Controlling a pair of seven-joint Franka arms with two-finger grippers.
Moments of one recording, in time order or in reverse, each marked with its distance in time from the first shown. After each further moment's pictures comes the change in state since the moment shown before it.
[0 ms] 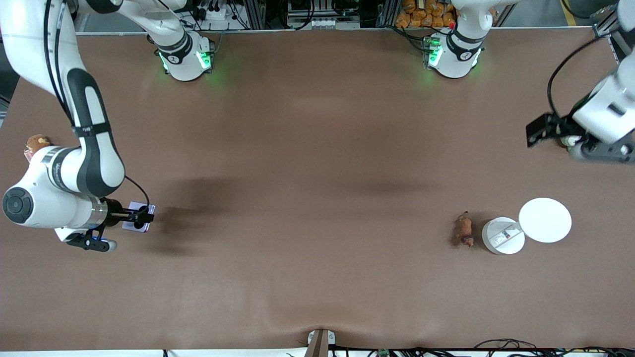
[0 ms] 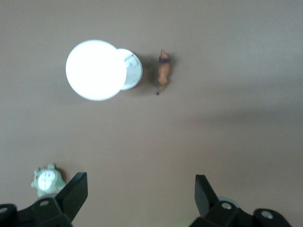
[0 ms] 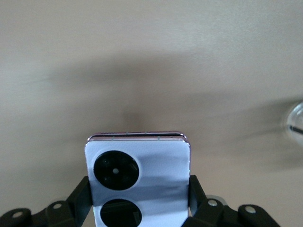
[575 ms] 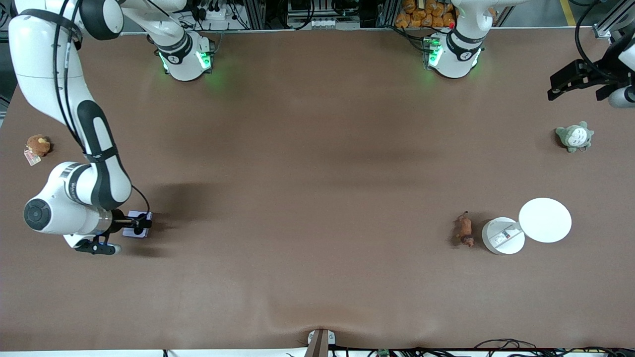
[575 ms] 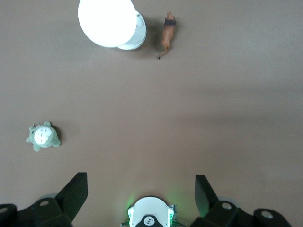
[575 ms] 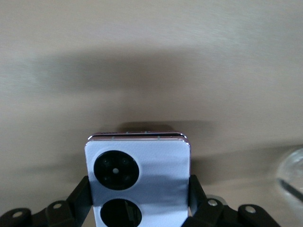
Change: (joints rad) left arm -0.162 -0.138 0.228 -0.059 -0.066 -0.150 -0.036; right arm -0.073 0.122 0.000 -0.004 -0.019 0.140 -0.137
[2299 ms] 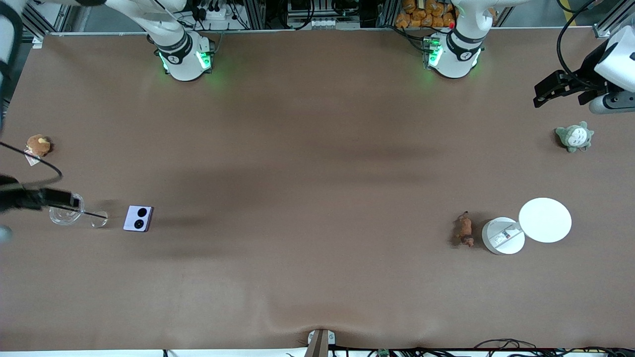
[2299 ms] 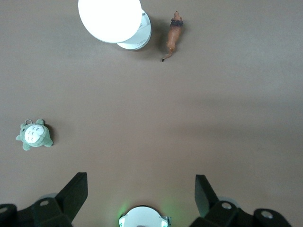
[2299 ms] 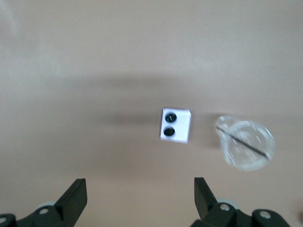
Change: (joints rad) left arm 0.003 -0.071 0.004 -0.176 0.000 0.143 -0.040; right arm -0.002 -0.259 0.042 0.571 -0.045 -0.767 -0.021
